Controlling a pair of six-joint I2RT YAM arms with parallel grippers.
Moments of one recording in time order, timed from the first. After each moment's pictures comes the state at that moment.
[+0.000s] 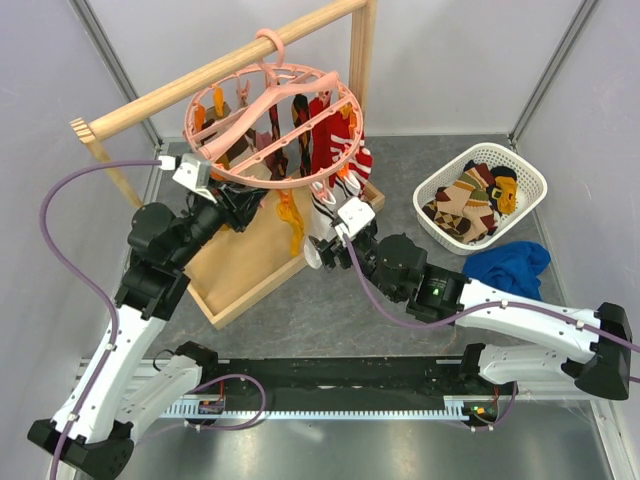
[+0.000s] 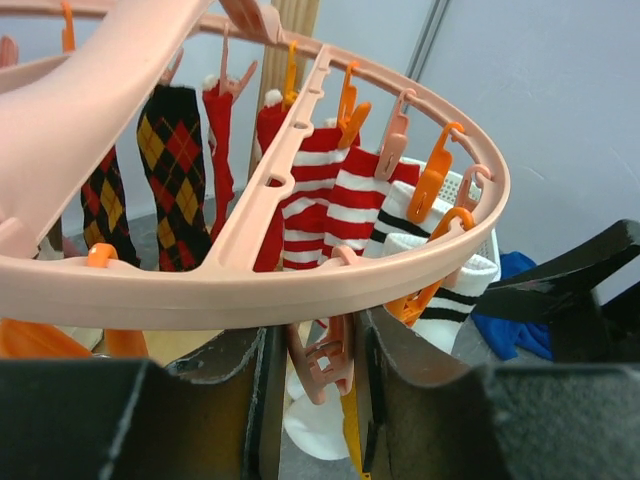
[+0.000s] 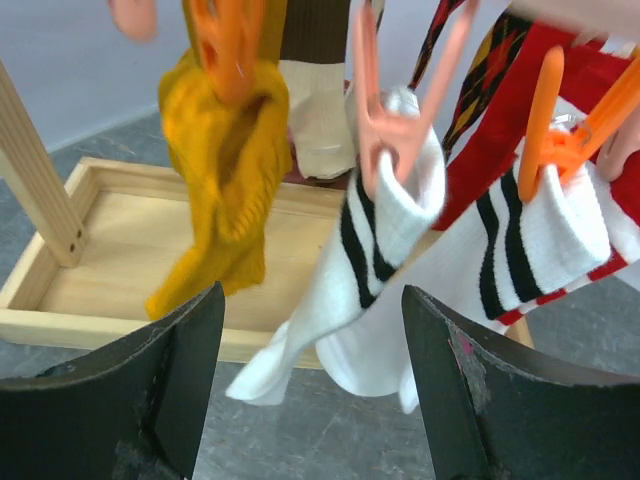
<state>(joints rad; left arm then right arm) -0.38 0.78 1.00 -0.09 0.26 -0.24 1.14 1.15 0.93 0.20 0.44 -0.14</state>
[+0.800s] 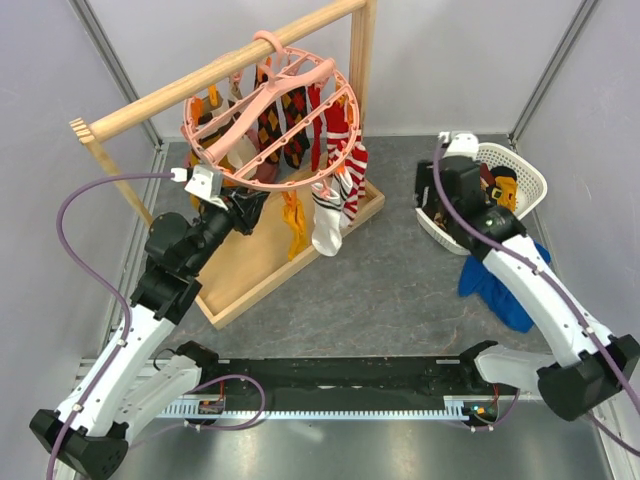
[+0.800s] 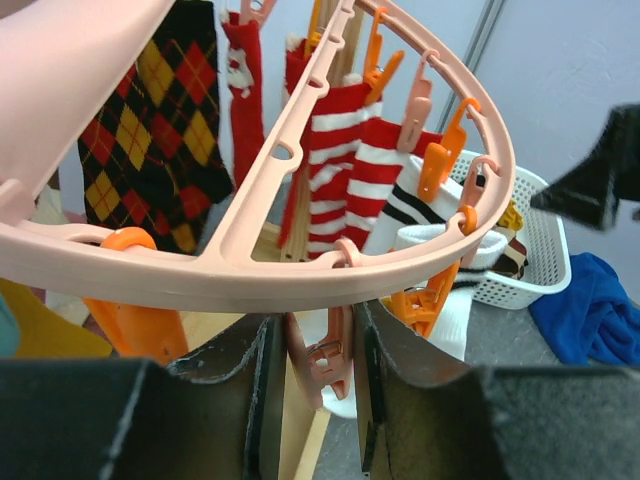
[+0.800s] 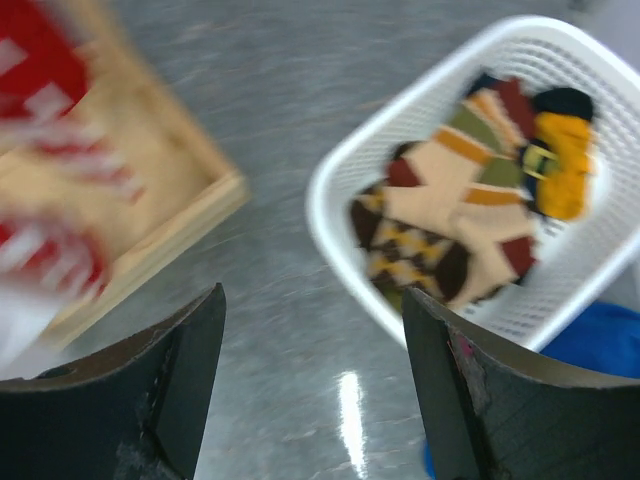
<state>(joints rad) -0.45 0.78 0.85 0.05 0.10 -0.16 0.52 1.17 1.21 -0.54 0.48 0.23</state>
